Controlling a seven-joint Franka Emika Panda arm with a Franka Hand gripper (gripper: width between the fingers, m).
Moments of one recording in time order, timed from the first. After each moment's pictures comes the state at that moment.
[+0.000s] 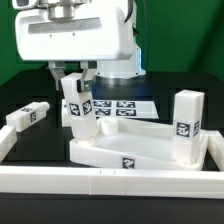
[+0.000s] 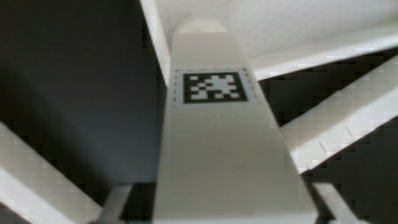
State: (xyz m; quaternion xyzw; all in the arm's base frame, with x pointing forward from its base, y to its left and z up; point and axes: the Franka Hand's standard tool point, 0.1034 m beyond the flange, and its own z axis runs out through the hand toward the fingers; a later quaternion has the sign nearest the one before) arm 0.574 -0.097 0.118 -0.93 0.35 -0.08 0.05
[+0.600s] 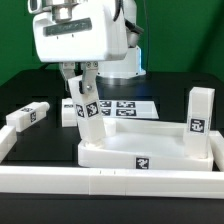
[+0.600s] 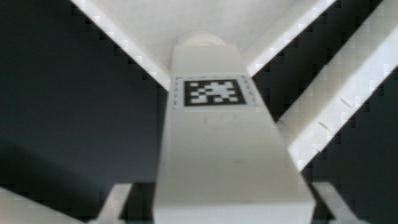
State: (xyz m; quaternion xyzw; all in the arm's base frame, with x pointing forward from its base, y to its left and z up) arm 0.574 -0.090 0.116 -0.87 0.49 -0.06 0.07
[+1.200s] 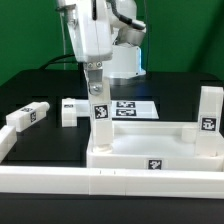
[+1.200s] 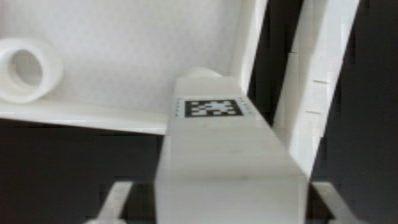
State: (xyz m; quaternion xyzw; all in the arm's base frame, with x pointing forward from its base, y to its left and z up) arm 0.579 -0.066 0.118 -0.74 0.66 -0.04 0.10
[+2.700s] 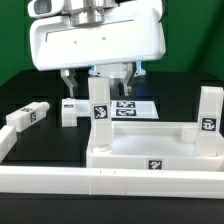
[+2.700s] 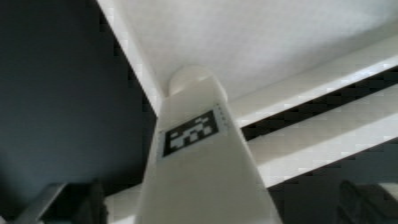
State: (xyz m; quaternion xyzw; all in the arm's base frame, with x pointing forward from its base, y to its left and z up) arm 0.581 -0.060 0.112 -0.98 0.16 -0.09 0.07
